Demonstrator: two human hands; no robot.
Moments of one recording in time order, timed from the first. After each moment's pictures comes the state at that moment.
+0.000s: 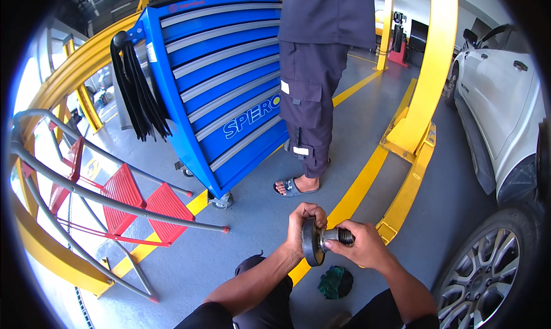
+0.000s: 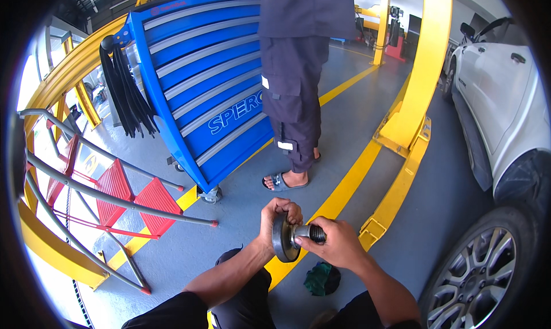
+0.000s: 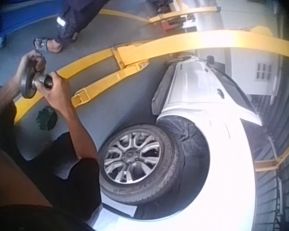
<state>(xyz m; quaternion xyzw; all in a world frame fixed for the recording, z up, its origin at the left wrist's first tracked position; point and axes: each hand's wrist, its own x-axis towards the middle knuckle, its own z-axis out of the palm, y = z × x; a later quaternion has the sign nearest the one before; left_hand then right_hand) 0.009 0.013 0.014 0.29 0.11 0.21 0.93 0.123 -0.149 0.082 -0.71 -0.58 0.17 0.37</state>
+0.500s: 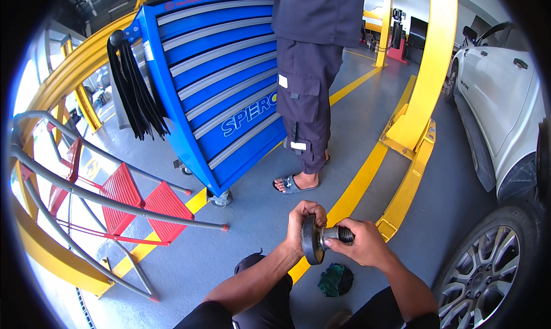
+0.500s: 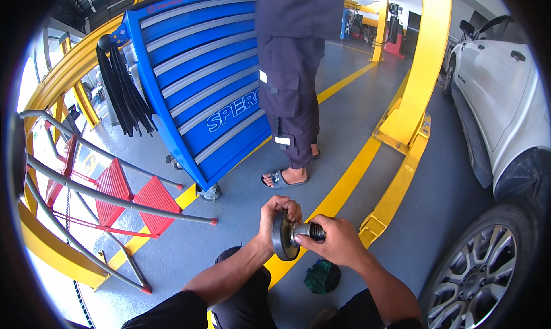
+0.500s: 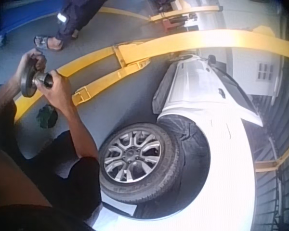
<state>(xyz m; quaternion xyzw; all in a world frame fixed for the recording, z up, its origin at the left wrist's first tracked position) 0.010 0.012 0.014 0.29 0.12 0.21 0.92 0.124 -0.149 0.085 -0.71 -0.58 0.17 0.36</state>
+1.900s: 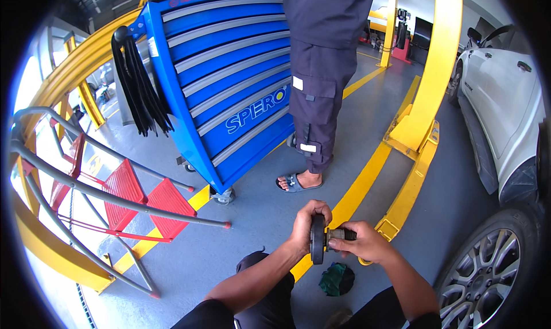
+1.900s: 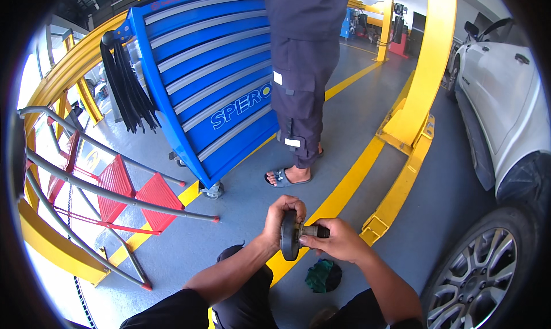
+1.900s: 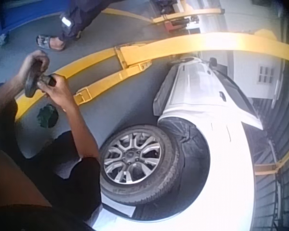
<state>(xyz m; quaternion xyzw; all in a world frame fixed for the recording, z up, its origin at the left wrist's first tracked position) 0.012 0.010 0.015 0.39 0.16 0.21 0.88 0.128 -0.146 0.071 -0.63 -0.43 0.47 0.45</state>
